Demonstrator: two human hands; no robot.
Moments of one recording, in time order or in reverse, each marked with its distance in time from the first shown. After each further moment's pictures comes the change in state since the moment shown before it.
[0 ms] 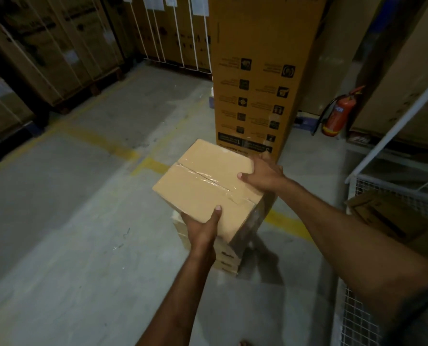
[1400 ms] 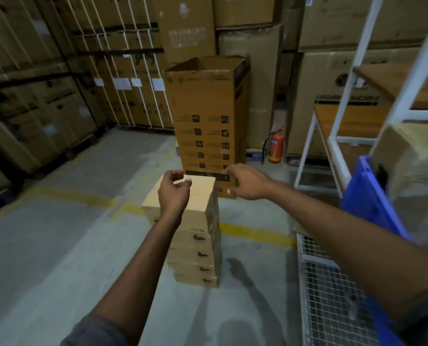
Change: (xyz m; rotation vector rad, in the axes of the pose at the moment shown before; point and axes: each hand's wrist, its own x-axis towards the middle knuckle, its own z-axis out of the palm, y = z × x) left_hand -0.248 0.109 -0.066 0.317 -0.172 0.630; right_hand -0.348 0.010 -0.123 -0.132 0.152 -0.240
